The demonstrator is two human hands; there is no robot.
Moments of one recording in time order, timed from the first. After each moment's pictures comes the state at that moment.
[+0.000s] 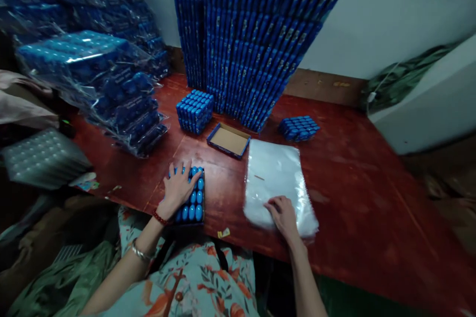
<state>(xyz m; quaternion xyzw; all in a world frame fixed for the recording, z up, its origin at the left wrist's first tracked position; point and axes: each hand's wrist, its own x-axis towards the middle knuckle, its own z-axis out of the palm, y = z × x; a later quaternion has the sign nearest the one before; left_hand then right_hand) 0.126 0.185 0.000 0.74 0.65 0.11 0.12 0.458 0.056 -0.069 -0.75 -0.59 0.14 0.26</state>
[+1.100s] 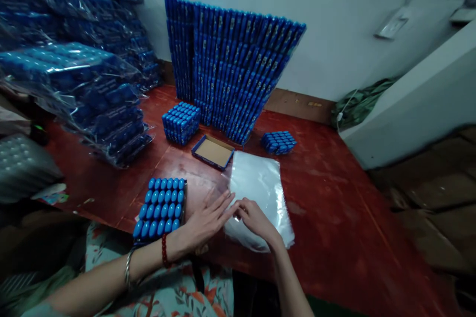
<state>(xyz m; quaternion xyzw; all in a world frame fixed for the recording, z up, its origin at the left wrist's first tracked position) 0.214 0.126 0.025 0.97 0.18 0.14 0.00 0.413 0.098 0.034 -0.60 -0.70 0.34 0.18</state>
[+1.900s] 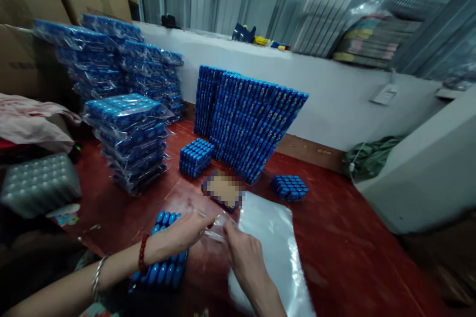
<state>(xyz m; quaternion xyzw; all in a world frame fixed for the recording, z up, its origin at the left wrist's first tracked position) 0.163 0.194 0.071 0.93 0.32 0.08 0.14 0.343 0.120 0.093 -0.65 -0.76 0.01 0.05</state>
